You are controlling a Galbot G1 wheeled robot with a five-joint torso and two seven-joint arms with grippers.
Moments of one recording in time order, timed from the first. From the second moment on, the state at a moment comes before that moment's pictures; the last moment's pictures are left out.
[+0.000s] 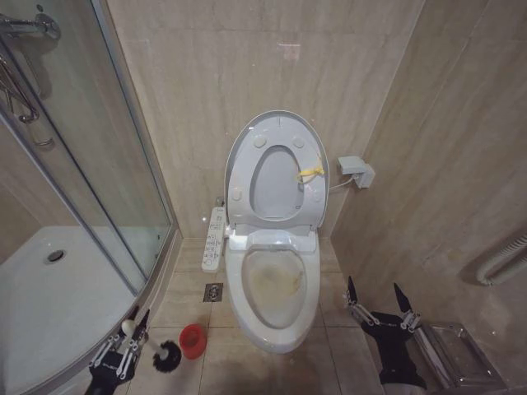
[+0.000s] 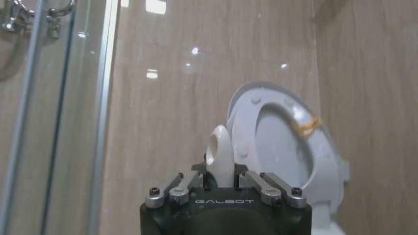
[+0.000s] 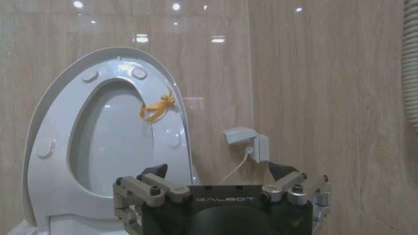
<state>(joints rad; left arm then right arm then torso) 1.90 -1.19 -0.76 -2.00 -0.59 -0.71 0.44 -1.90 1.52 0.56 2.32 0.11 0.29 0.18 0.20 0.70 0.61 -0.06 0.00</state>
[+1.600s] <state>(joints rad) 0.95 -1.22 -0.40 -1.68 -1.27 -0.35 0.42 -1.90 1.52 0.56 2.32 0.11 0.29 0.18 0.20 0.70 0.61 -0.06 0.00</state>
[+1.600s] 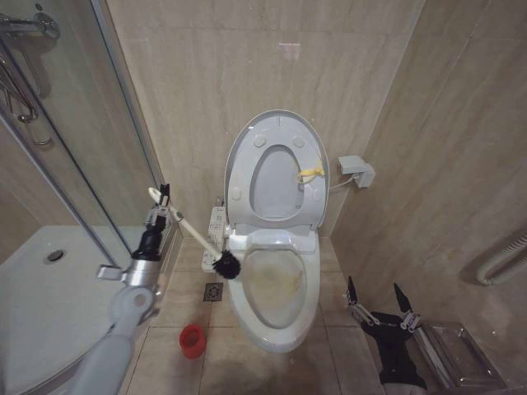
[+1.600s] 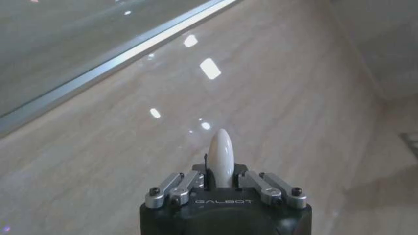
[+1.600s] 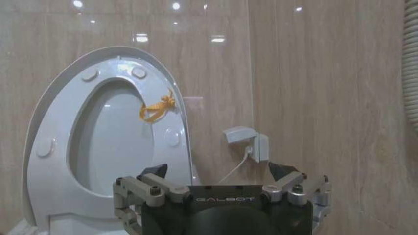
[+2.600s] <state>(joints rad) 0.78 -1.60 -0.06 -1.05 -0.95 -0.56 0.41 -1.90 1.52 0.56 2.32 0.11 0.29 0.18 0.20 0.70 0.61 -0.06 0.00</state>
